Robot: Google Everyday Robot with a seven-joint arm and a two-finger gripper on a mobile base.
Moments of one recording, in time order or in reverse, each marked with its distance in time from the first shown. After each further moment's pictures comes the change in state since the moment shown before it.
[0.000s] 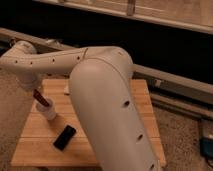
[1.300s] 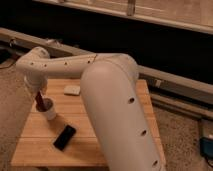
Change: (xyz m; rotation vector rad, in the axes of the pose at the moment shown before) arm -0.005 -0.006 0.032 -0.138 -0.071 -0.003
